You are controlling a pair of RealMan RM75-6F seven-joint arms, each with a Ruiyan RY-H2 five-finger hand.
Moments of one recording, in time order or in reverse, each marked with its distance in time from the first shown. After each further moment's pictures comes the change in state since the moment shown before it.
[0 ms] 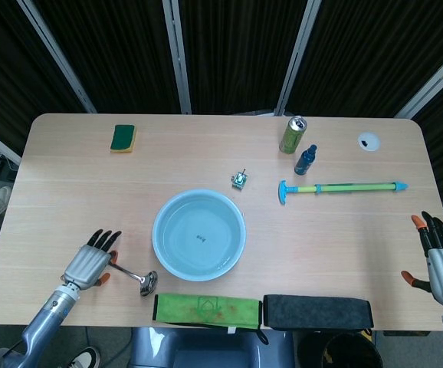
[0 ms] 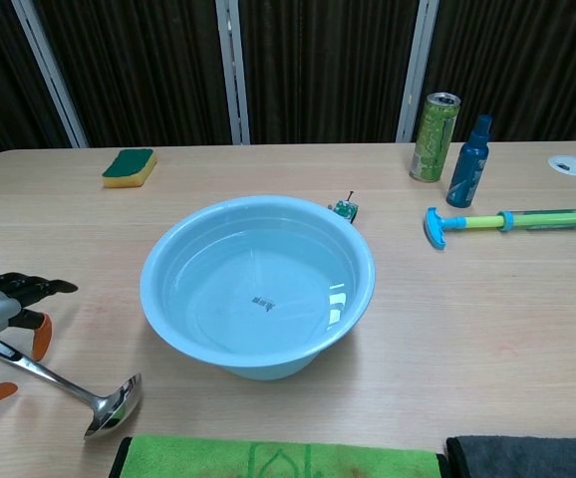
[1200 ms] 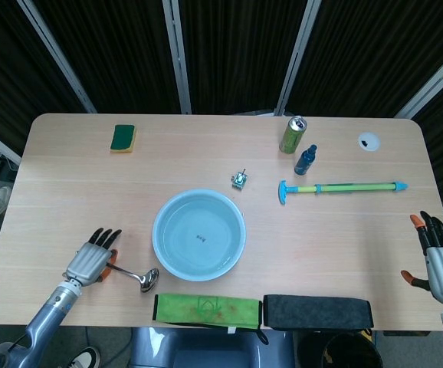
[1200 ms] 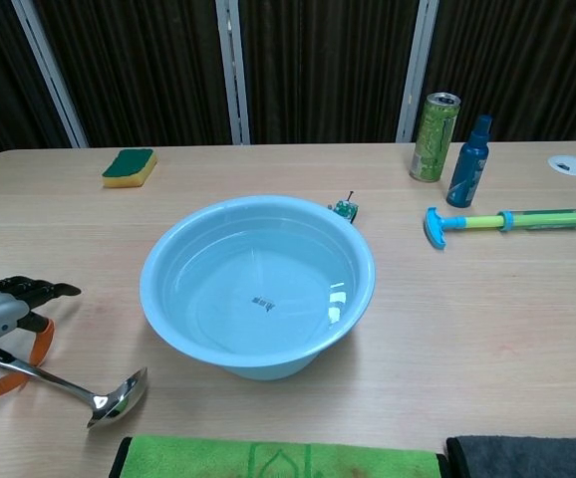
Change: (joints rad) left arm -0.025 -0.038 0.003 0.073 -0.025 -0.026 -0.029; right arm 0.011 0.003 0.002 -0.001 0.017 -0.026 -0.008
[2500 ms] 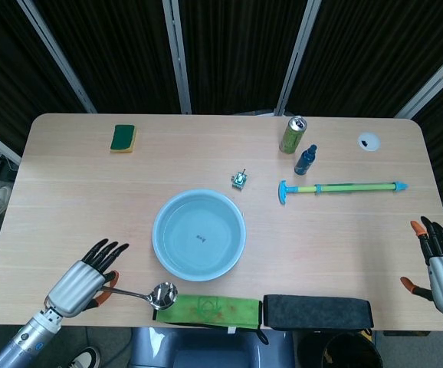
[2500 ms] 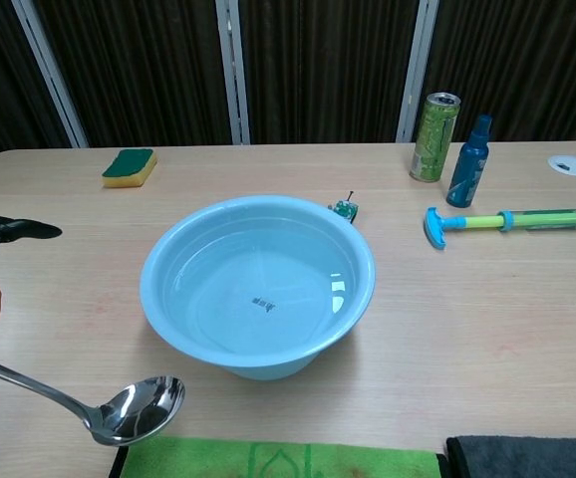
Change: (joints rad) left arm 0.066 0.323 0.132 -0.457 0.333 0.319 -0.057; right arm -0.045 0.018 -0.032 -0.017 -0.096 0.097 0.043
